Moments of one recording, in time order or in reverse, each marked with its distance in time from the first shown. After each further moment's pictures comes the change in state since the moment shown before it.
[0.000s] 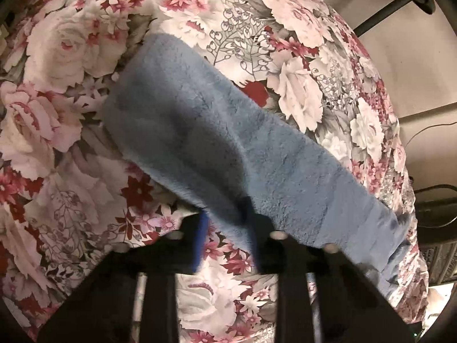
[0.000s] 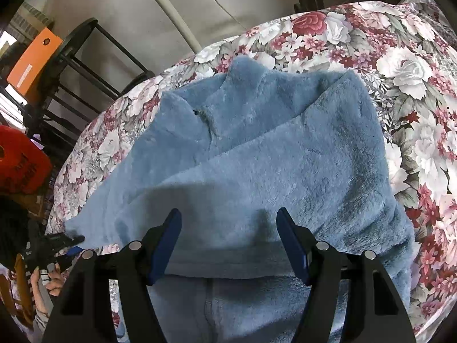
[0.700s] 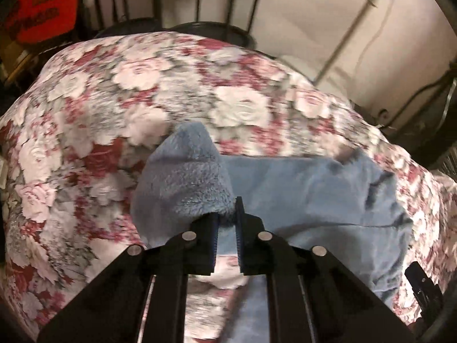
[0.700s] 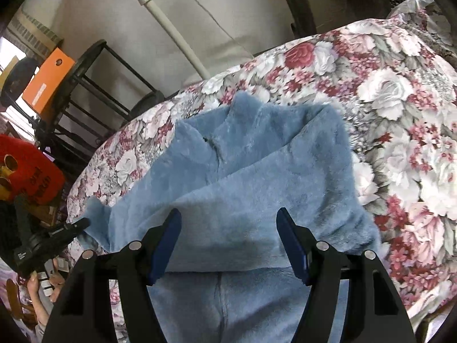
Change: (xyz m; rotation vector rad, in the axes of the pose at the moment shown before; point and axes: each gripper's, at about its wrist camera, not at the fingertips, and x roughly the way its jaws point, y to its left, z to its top) left arm -0.063 -0.173 -0.082 0.458 -0.185 0.029; right arm -0.057 -0.008 0.008 0.028 -0.072 0.037
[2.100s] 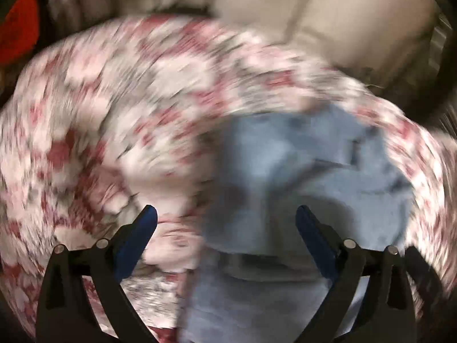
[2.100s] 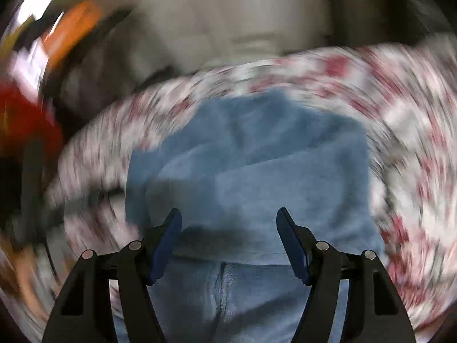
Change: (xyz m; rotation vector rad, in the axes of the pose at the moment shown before) left arm 0.038 -0.064 -0.018 0.093 0.135 0.016; right arm 0.023 0.061 -0.026 -0.330 0.073 -0.069
